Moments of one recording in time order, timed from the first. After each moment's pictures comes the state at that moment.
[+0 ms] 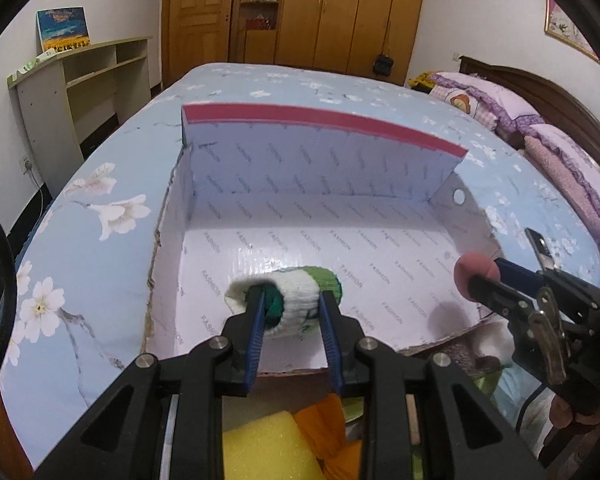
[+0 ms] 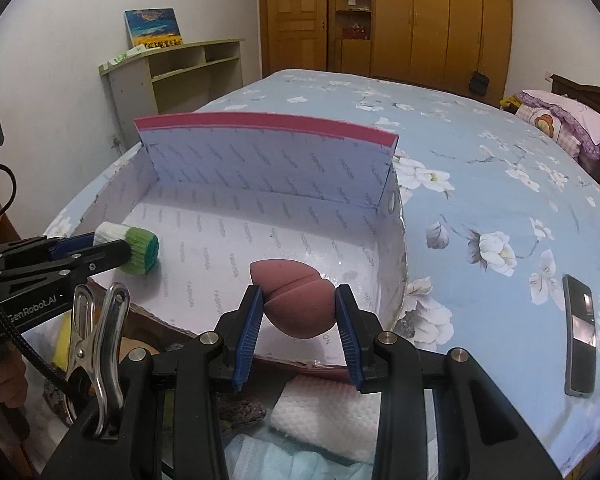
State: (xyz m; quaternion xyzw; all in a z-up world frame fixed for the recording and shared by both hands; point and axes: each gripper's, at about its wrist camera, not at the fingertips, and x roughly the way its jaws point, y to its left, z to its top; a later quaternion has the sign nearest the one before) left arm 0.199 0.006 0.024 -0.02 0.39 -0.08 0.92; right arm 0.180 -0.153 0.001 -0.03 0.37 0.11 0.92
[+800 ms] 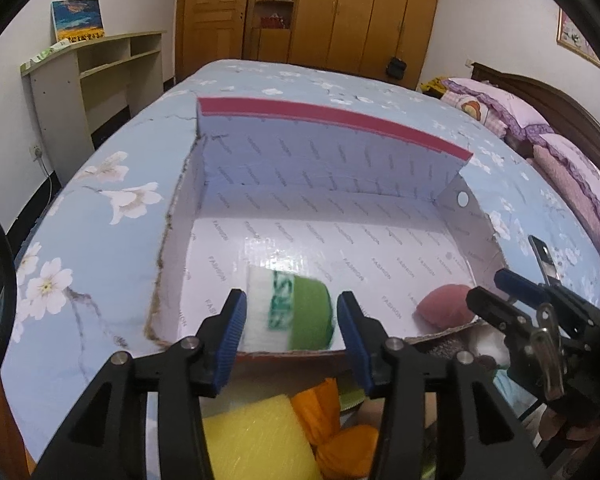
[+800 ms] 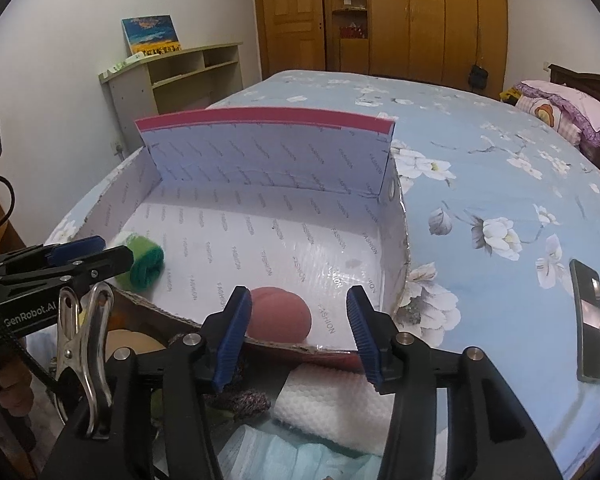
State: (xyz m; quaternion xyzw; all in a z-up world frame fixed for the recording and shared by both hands) left arm 0.186 0.009 0.030 -0.03 0.39 -0.06 0.92; right arm 0.171 -0.159 -0.002 0.00 0.36 0.12 0.93
